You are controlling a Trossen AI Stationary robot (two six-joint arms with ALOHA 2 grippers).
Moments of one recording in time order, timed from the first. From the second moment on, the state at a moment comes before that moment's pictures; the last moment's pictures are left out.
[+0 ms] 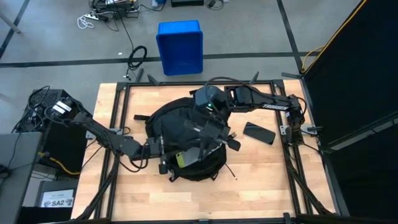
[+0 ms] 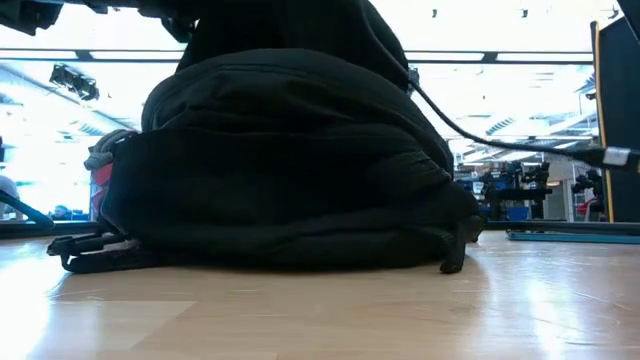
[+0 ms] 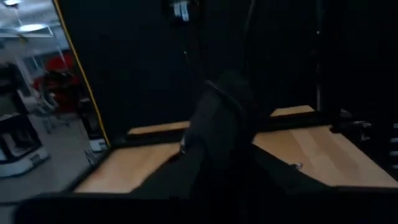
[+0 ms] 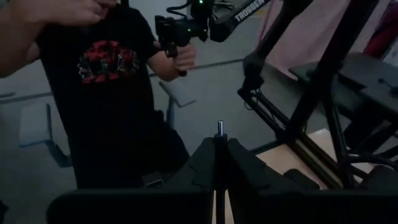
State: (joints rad) left arm -0.50 1.22 0.48 0.84 -0.65 0.21; right arm 0.06 1.95 2.32 -0.98 -0.94 -0.65
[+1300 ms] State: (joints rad) left arm -0.46 1.81 1.04 0.81 -0.99 0.11; right arm 0.09 1.94 2.32 -0.89 -0.94 -0.58
